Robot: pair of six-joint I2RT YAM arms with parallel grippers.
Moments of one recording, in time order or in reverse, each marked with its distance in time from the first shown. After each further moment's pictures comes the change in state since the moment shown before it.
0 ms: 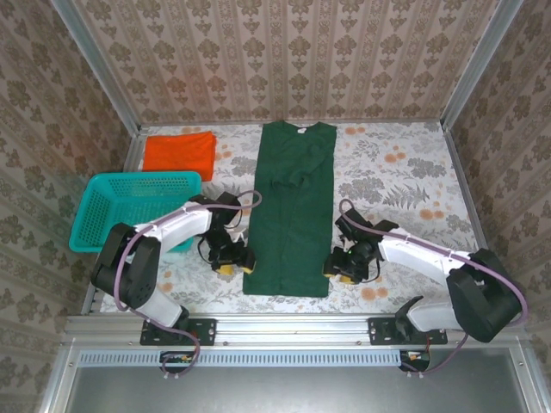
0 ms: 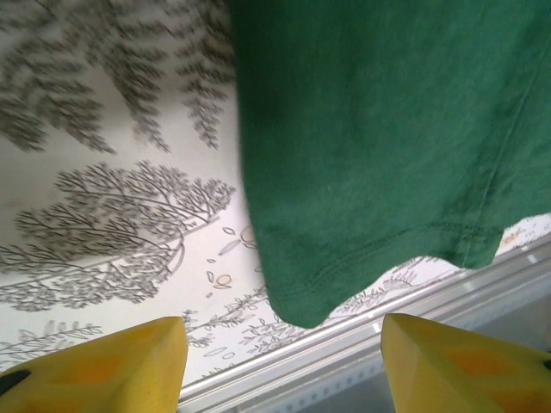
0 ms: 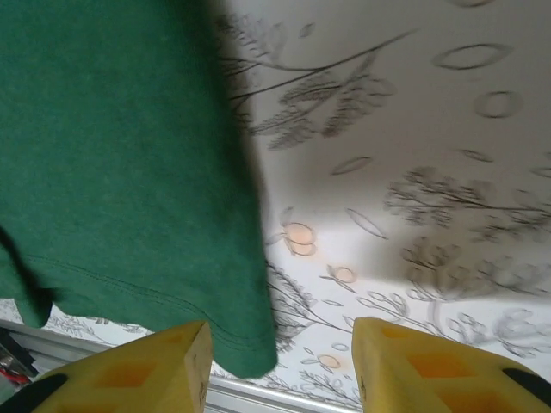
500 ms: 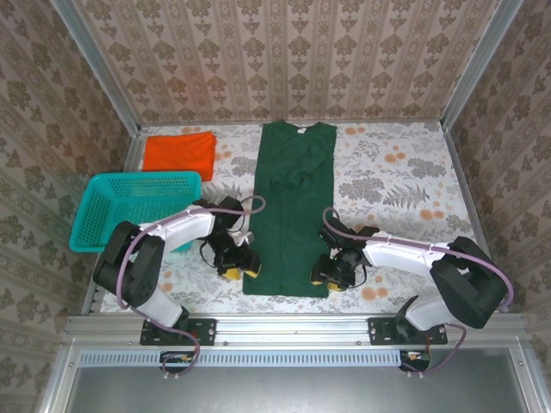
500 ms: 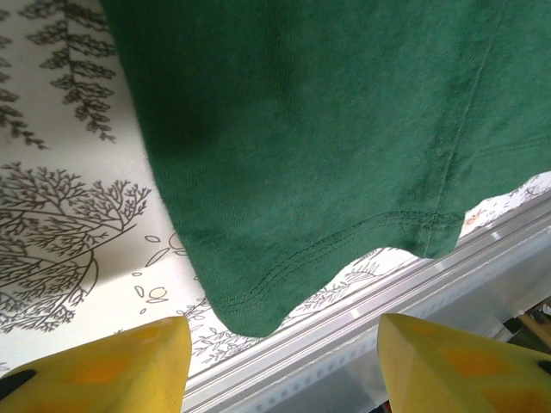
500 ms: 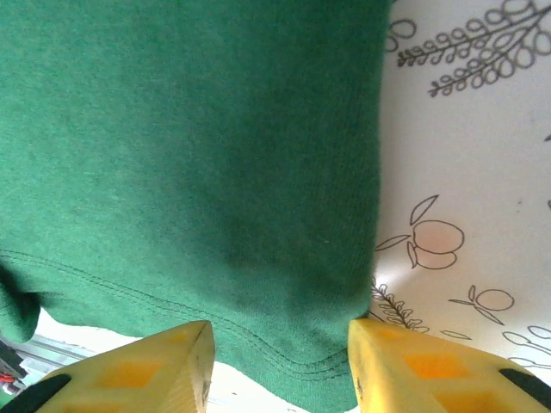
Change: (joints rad) left arm -0.021 0.023 -0.034 0.055 0.098 -0.006; right arm 0.129 0.097 0.000 0.106 0.001 0.138
